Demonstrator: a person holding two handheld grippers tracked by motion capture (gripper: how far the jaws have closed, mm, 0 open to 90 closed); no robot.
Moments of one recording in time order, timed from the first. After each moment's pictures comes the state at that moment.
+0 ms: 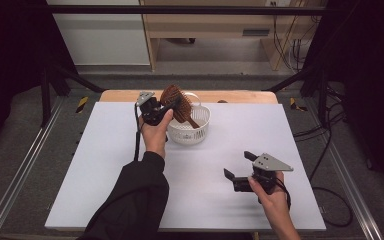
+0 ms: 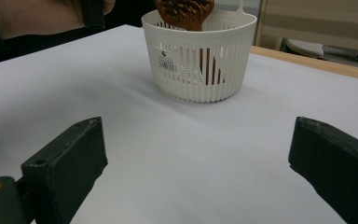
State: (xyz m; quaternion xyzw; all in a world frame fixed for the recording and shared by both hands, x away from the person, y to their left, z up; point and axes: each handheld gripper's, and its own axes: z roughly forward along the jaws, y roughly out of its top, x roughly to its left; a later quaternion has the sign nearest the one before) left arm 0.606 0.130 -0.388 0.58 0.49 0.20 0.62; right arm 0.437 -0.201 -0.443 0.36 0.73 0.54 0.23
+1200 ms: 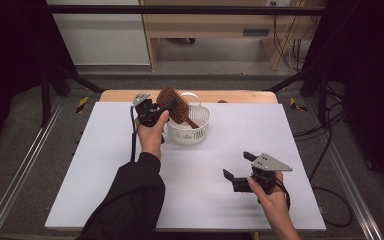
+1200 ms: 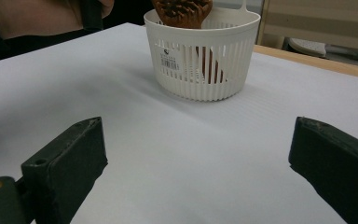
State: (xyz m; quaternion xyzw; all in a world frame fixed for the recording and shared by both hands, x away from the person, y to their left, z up) left arm 0.608 0.143 -0.396 0.57 0.50 0.18 0.63; right arm 0.438 -0.199 -0.444 0.36 0.73 0.53 0.22
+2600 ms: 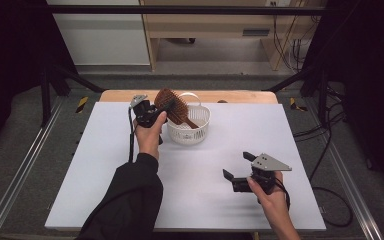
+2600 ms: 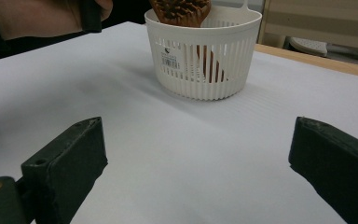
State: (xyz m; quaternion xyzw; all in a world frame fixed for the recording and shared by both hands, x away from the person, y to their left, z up) left arm 0.609 0.150 -0.402 0.57 0.50 0.17 0.62; right arm 0.438 -0.199 -0.444 0.36 0.73 0.53 0.22
